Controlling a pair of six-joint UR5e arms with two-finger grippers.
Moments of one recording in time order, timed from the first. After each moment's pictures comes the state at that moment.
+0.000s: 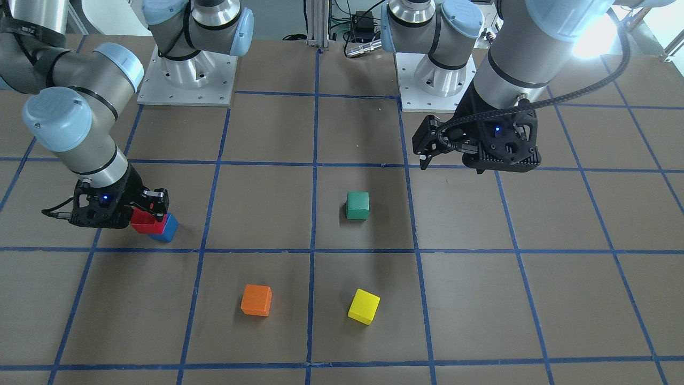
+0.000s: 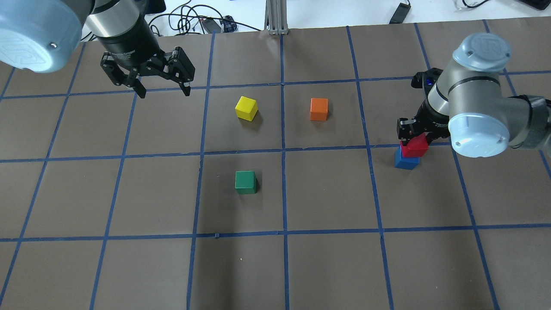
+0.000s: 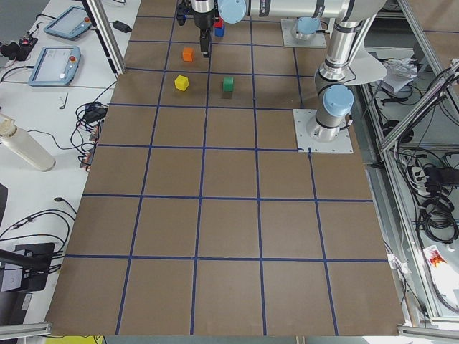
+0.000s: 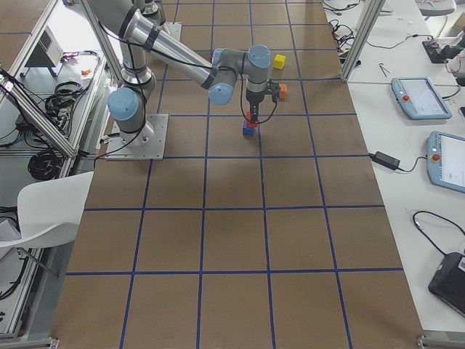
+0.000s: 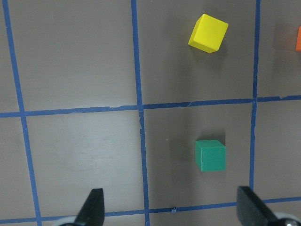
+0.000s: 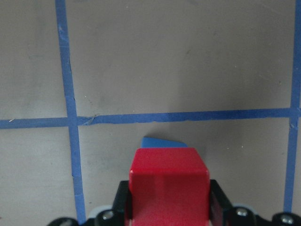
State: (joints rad) left arm -1.59 -1.70 -1.47 -1.58 1.52 0.02; right arm 1.37 -1.39 1.99 -2.17 -1.58 -0.16
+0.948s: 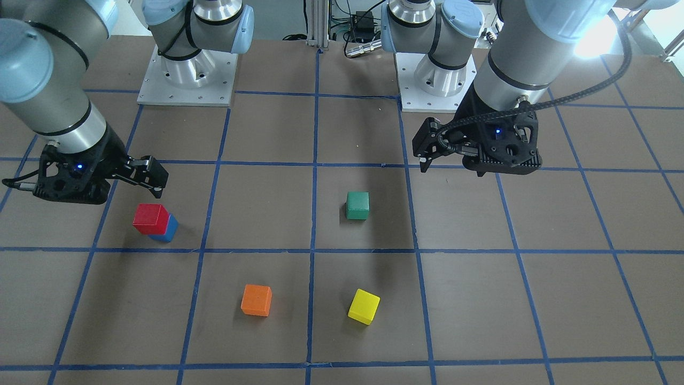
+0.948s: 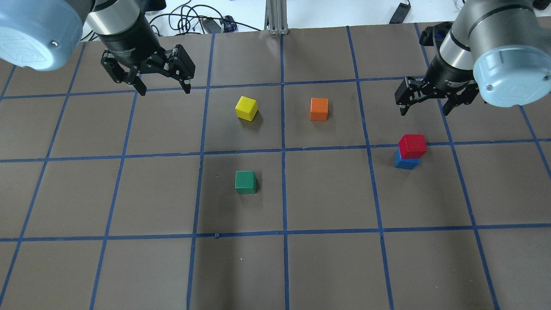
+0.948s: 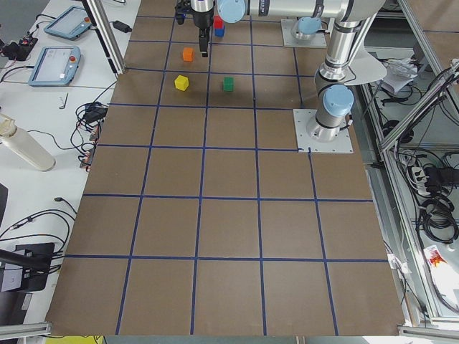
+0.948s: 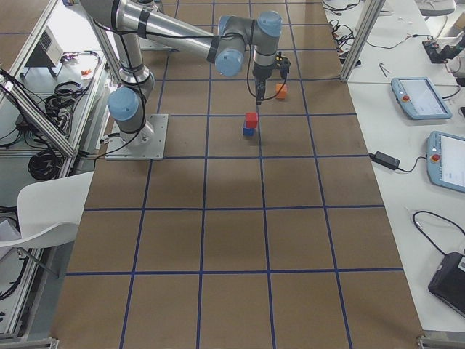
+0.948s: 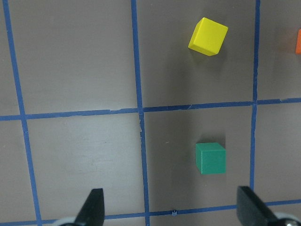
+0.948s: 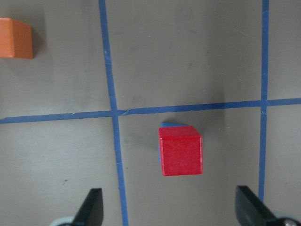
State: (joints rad) left arm -1.59 -1.70 -1.46 -1.57 1.53 0.02; right arm 1.45 -1.47 1.72 -1.80 -1.58 -0.06
